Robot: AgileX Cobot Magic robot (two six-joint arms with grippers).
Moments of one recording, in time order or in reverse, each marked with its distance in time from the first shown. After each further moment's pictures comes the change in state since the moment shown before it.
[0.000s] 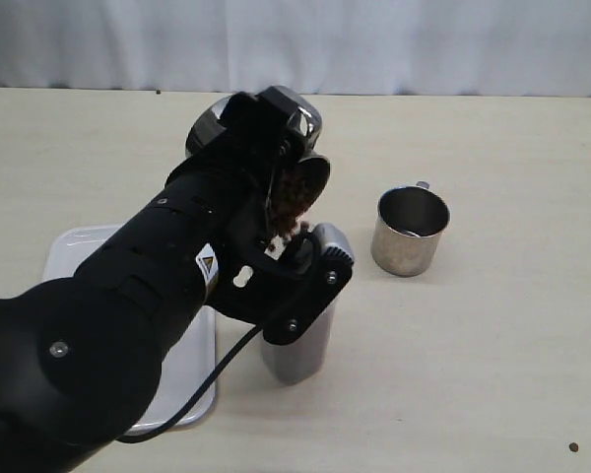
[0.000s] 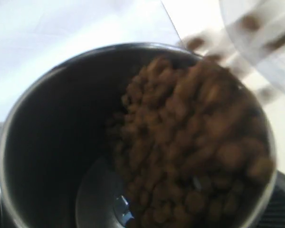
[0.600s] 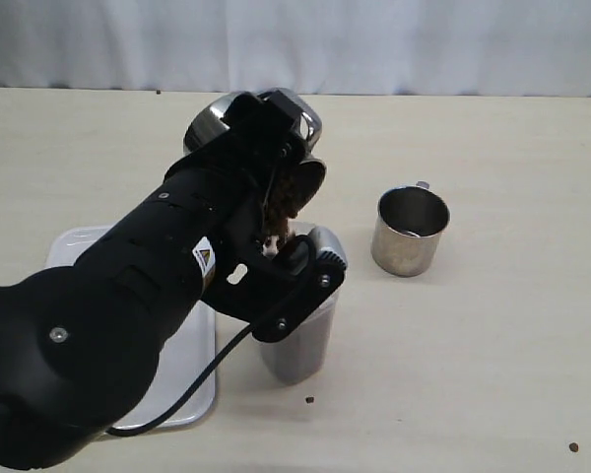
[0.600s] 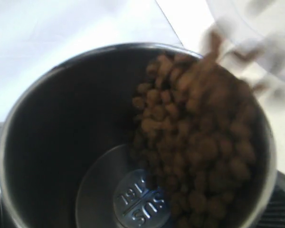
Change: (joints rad) left arm 0.024 0.000 0.000 0.001 -0.024 0.086; right arm 0.000 0.000 0.000 0.000 0.000 0.000
